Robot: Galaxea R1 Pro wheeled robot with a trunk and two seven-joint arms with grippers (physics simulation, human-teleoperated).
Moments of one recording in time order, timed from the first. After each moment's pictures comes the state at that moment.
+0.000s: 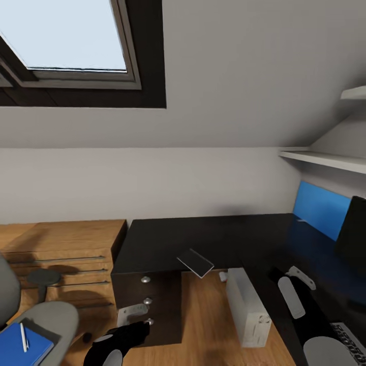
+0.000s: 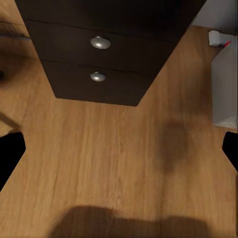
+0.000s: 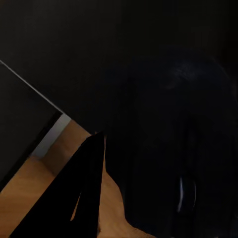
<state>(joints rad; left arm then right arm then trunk) -0.06 0.05 -0.37 -1.50 0.67 0.65 0.65 -0.52 -0.08 -0.22 -0.93 -0.64 0.35 -0.51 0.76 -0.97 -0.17</state>
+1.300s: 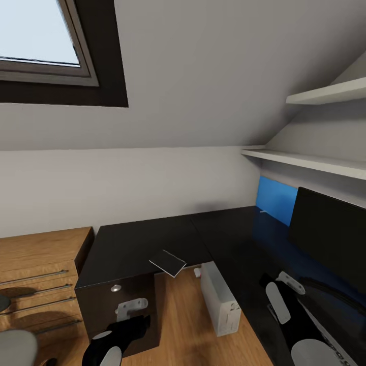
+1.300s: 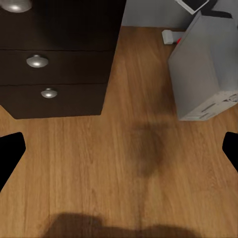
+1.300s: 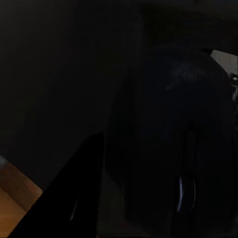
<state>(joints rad) -0.06 0.04 -0.36 -1.55 0.67 0.65 0.66 -0.51 -0.02 -0.20 -0.87 -0.54 0.33 -0.53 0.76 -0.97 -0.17</state>
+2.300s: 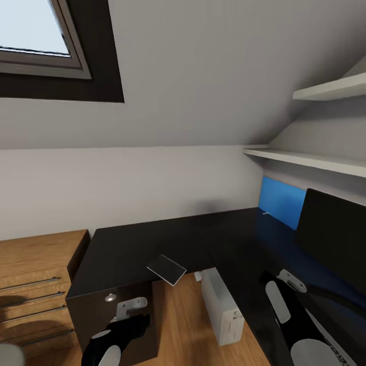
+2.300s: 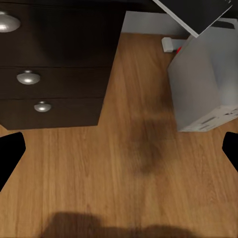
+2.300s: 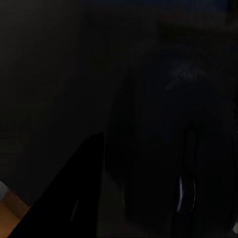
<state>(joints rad) -0.06 0.04 -0.35 -1.56 0.68 0.65 0.66 -0.51 -0.02 -0.20 -0.89 -0.54 0.28 -0.53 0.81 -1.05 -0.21</state>
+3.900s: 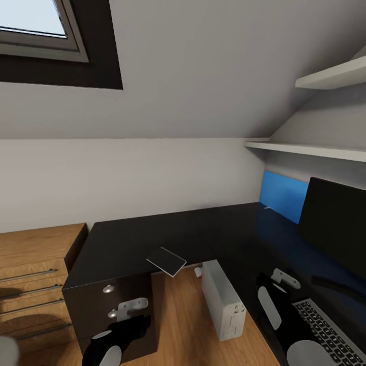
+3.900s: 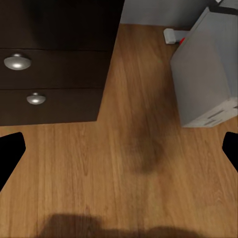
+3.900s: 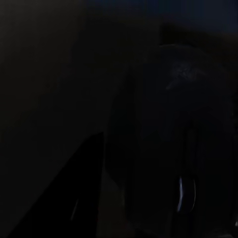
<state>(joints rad) -0.06 0.04 -0.36 -1.55 0.68 0.65 0.65 -0.51 -0.01 -0.11 -0.82 -0.41 0.21 -0.52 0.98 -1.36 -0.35</state>
